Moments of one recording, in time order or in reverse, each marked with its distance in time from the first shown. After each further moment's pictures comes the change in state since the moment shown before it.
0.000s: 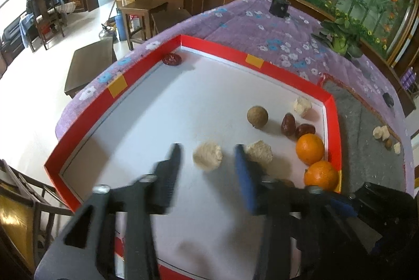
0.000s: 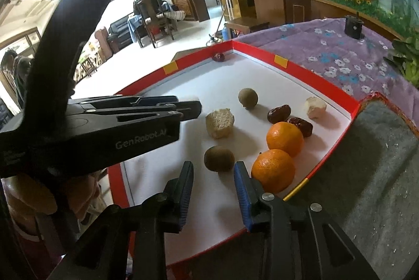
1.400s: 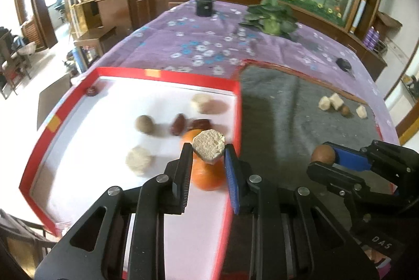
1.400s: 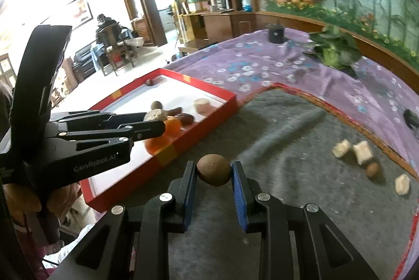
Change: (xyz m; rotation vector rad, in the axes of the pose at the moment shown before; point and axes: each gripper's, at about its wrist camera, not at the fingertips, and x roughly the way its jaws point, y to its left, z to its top) left arm -0.021 -0.097 -0.012 0.229 -0.037 -0.136; right arm -0.093 -0.066 -0.041 0.099 -0.115 -0.184
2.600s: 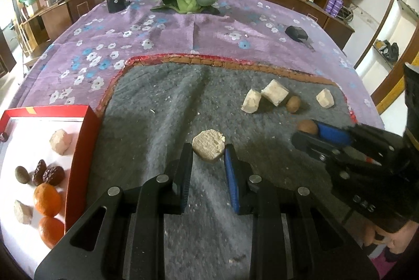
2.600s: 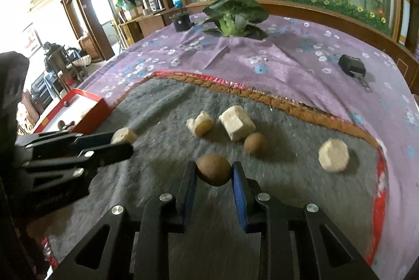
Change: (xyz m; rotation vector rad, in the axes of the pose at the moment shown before) left arm 0.068 -0.143 0.029 0.187 0.086 -0.184; right arm -0.025 -0.158 -0.040 0.246 0.004 -0.218
